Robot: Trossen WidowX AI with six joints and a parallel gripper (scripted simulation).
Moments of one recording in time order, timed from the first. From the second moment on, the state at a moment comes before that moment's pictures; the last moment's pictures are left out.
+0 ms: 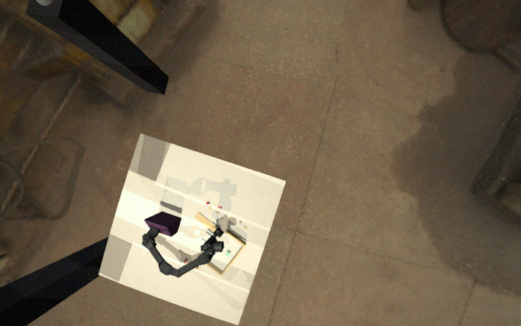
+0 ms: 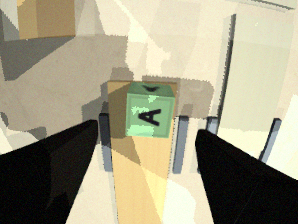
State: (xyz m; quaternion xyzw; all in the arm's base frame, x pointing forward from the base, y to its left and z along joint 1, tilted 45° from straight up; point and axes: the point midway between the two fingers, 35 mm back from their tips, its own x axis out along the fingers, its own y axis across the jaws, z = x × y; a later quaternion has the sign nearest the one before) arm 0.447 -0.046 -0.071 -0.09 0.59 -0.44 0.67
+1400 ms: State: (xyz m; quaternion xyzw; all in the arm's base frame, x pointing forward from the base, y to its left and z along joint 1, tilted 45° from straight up) arm 0.442 -0.079 -0.102 -0.09 0.59 -0.45 0.67
